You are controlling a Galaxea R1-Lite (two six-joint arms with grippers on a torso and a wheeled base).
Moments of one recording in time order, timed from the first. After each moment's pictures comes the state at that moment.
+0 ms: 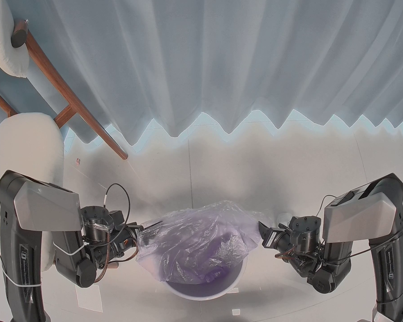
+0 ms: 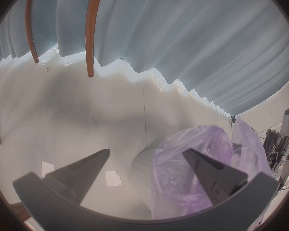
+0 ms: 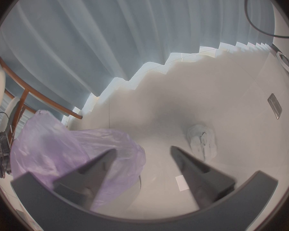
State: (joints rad) left arm -0.30 2.37 -0.44 -1.55 -0.16 -0.36; right arm 0.54 2.44 -0.49 -1.55 -0.30 0.51
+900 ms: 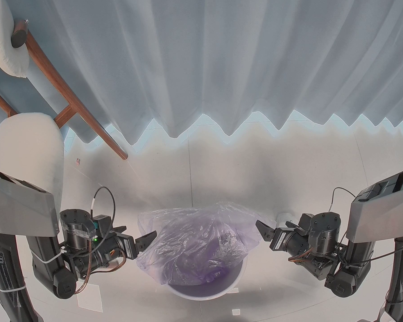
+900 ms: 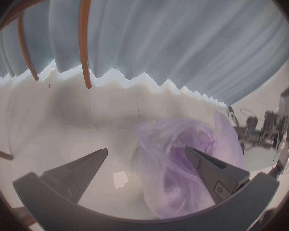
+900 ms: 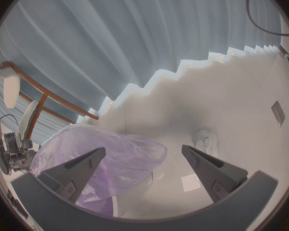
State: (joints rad) left arm -0.31 2.17 -0.22 -1.55 -0.16 -0.24; right arm 0.58 2.24 -0.33 -1.55 -0.23 0.49
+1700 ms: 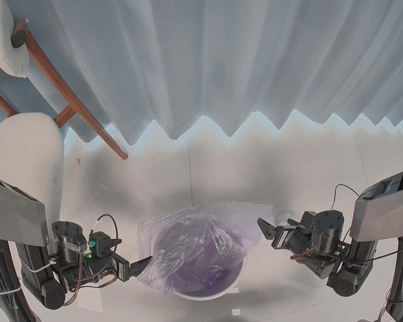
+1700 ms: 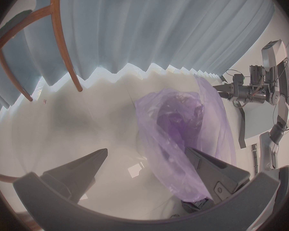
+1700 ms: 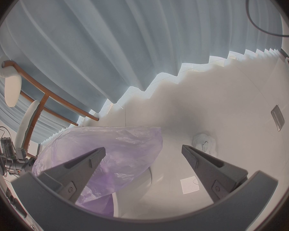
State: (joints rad) left arm -0.33 2.11 -0.05 -1.55 -0.20 0.03; right arm 0.57 2.21 -0.32 -1.55 -0.23 0.47
